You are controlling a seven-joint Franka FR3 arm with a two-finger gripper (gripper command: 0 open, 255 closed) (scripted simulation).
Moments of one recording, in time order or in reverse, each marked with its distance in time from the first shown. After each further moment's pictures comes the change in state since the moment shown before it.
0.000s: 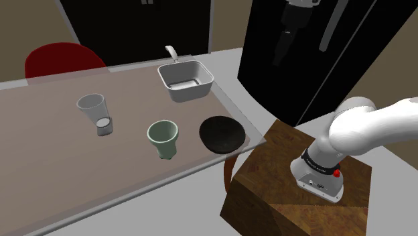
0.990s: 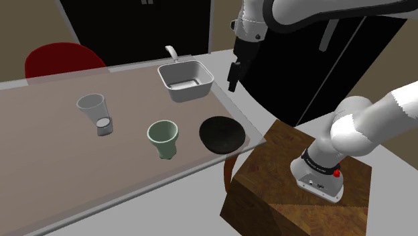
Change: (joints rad) arm 0.071 0.265 0.174 -0.041 0.134 0.340 0.148
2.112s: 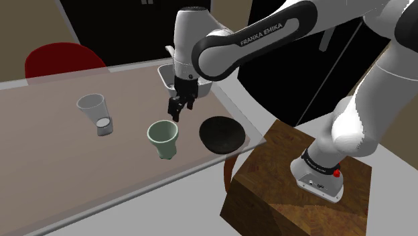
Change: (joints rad) arm 0.064 0.568 0.192 0.269 -0.059 0.354 0.225
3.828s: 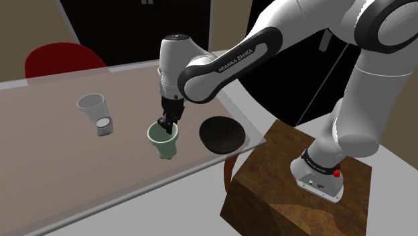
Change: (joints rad) arm 0.049 0.205 0.012 0.075 -0.088 0.134 0.084
